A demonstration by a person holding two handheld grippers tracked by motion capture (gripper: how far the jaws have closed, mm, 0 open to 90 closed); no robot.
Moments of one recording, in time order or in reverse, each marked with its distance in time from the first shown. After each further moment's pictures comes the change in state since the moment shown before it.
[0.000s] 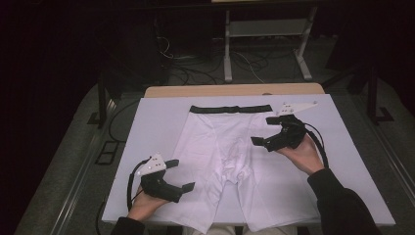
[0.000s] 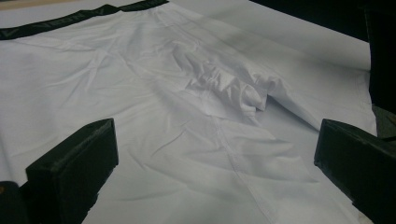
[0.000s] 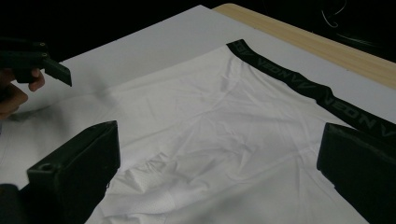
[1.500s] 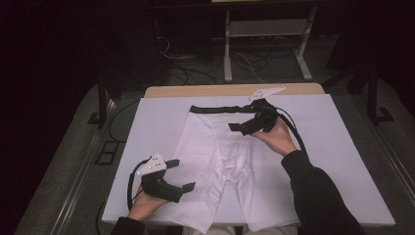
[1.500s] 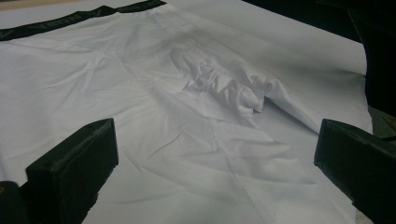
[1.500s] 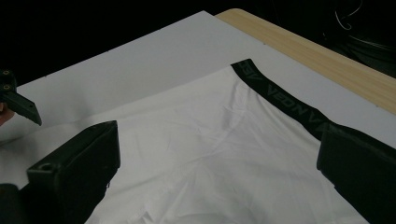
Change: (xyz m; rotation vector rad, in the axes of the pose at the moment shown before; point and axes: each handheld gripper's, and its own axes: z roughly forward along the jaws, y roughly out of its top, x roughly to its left) left arm 0.000 0.000 0.000 -0.007 -0.011 0.000; right arm -0.007 0.044 0.066 0.029 0.021 -0.023
